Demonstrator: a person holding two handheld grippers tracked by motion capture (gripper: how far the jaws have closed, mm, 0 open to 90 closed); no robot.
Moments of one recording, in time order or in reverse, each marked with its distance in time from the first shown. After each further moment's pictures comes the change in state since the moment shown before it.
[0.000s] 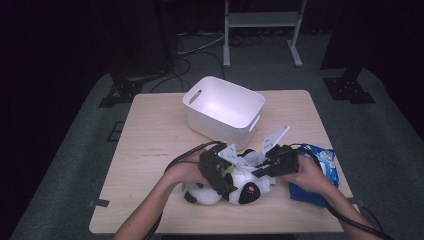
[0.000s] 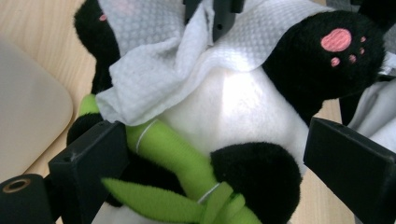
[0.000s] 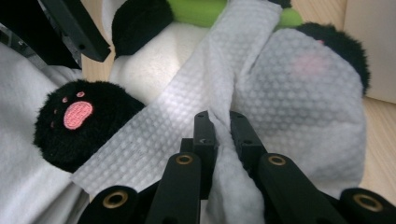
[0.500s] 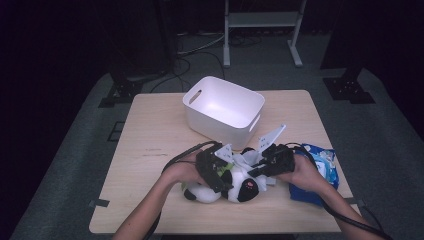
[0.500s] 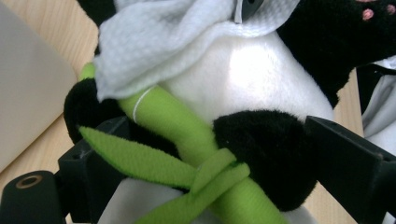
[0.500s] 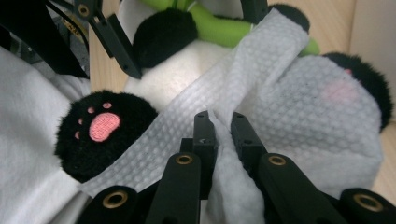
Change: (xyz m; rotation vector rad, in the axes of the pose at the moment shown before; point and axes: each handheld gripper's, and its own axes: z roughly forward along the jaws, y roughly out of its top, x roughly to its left) left arm 0.009 -0.018 0.005 0.003 0.002 -0.053; right arm 0.000 0.008 0.006 -0.004 0.036 -0.004
